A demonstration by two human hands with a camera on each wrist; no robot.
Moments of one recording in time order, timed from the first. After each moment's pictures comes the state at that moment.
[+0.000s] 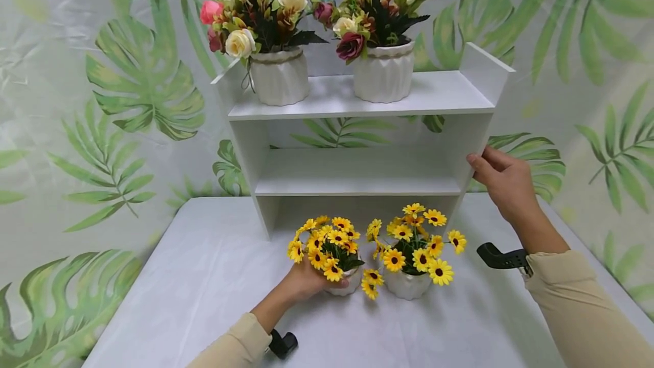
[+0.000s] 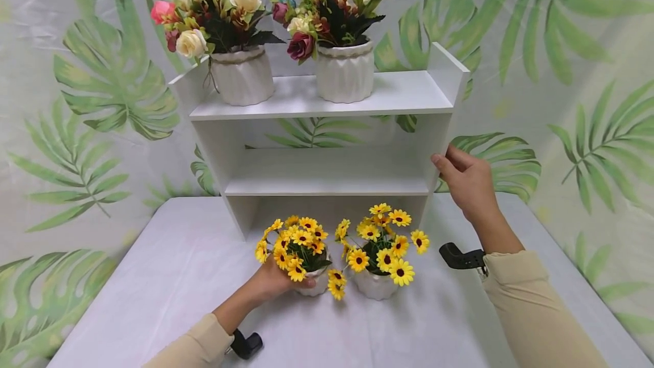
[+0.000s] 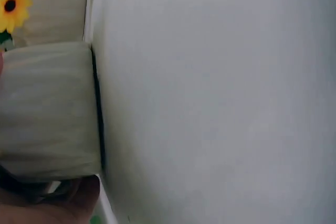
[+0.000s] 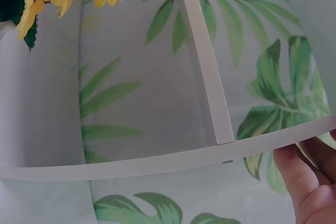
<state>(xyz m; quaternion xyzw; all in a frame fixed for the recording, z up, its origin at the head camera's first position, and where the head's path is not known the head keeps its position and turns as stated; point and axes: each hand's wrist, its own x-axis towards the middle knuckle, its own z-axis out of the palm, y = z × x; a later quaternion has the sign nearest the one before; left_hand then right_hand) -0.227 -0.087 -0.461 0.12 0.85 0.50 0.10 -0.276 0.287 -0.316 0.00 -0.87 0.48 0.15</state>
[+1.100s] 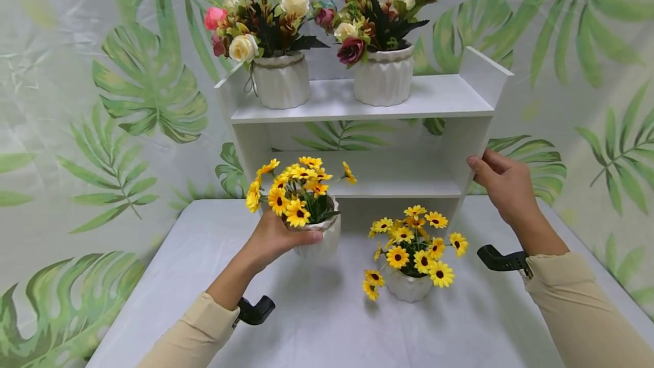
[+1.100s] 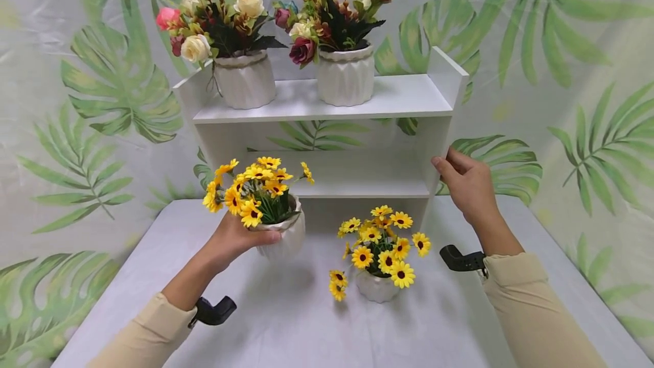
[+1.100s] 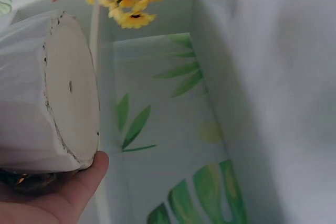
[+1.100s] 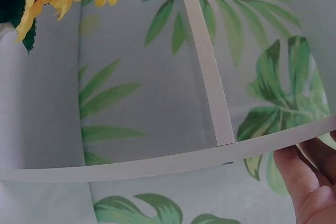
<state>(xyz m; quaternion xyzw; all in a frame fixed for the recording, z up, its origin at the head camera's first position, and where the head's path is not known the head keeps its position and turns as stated) -0.229 -0.131 -0.343 0.16 0.80 0.57 0.02 -0.275 0.288 -0.316 0.00 -0.87 0.47 0.15</state>
